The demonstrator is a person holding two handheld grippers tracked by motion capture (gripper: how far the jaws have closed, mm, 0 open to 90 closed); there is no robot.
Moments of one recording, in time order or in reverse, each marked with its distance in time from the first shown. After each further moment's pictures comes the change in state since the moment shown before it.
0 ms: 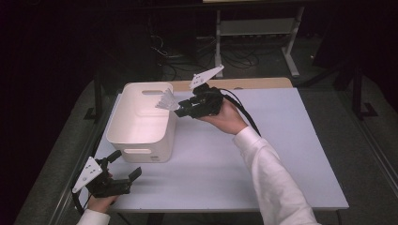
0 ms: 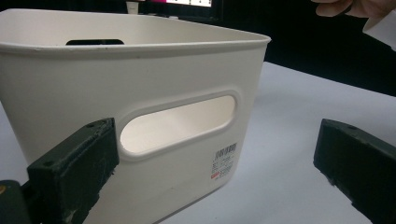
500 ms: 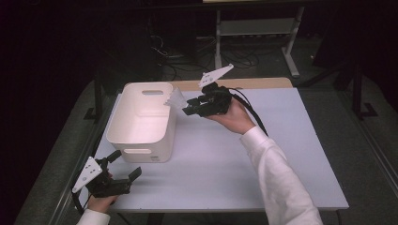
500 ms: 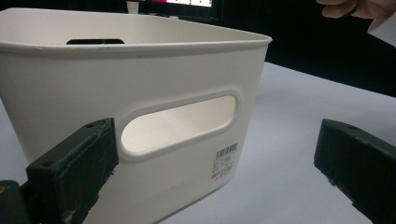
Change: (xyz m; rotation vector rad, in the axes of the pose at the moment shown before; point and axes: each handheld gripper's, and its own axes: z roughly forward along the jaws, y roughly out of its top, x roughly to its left) left arm -0.001 0.000 0.001 -0.016 -0.003 -0.030; right arm -0.007 -0.010 -0.017 0.006 -0.037 0.019
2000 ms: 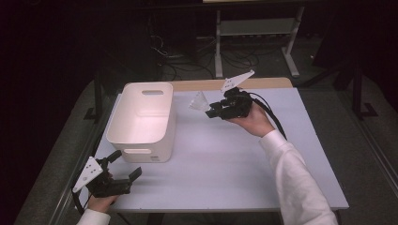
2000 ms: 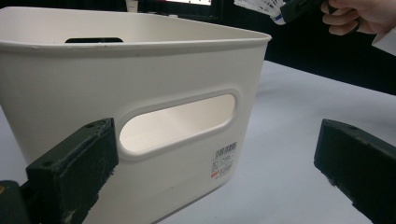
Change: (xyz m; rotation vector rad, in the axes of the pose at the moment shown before) left arm 0.001 0.001 -0.001 0.023 0.002 0.021; right arm -0.027 -0.050 -0.029 0.065 -0.076 0.059
